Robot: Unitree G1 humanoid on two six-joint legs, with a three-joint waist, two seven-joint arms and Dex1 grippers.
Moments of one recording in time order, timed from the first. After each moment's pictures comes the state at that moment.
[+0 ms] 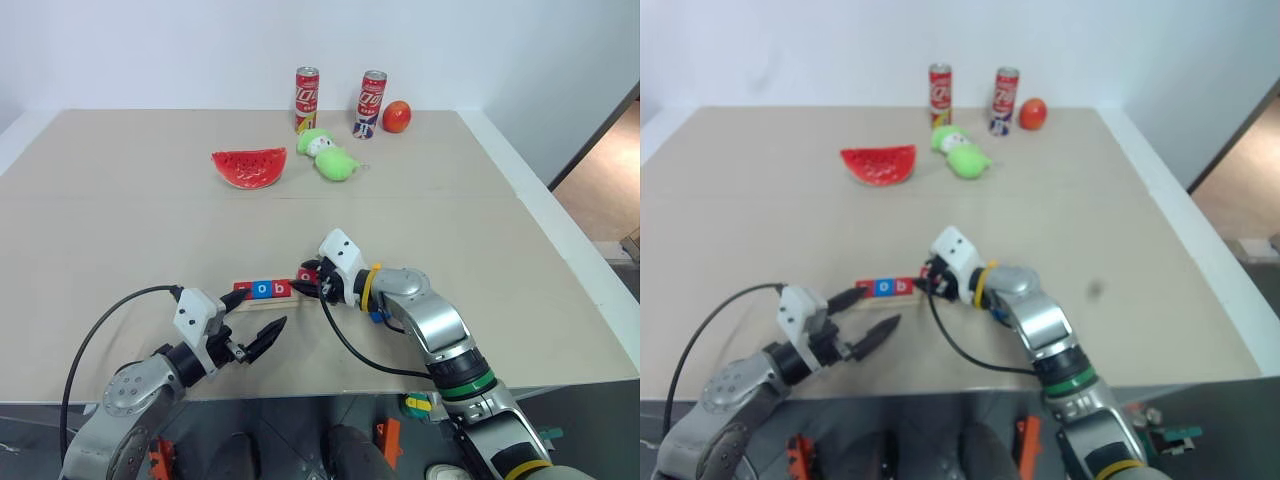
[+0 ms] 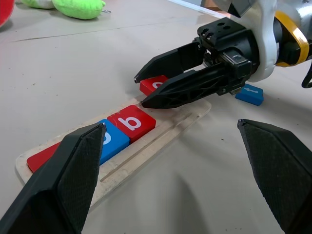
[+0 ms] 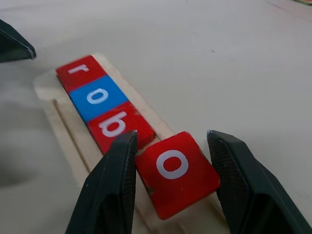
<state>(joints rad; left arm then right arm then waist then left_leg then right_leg) 0.17 0.41 0.00 -0.56 -0.46 0.37 -0.55 -0.57 -0.25 0.29 -0.01 0.07 0.60 0.74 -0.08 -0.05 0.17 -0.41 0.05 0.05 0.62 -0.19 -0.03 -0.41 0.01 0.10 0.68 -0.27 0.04</state>
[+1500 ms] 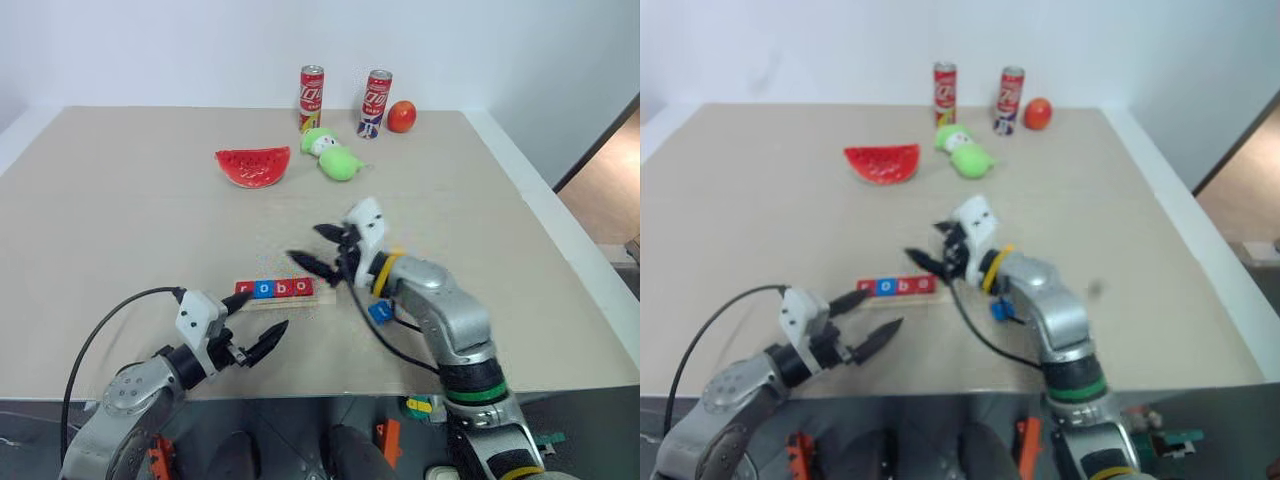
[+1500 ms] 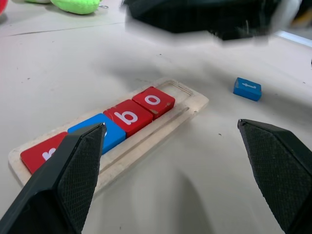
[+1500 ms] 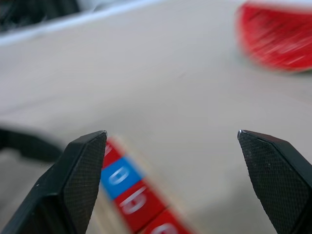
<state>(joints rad) 0.18 0.42 0.00 -0.56 -0.47 0.38 -0.58 -0.50 -0.23 0.08 -0.22 0.26 0.68 0.62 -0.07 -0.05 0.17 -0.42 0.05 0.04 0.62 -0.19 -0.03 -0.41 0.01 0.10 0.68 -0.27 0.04</state>
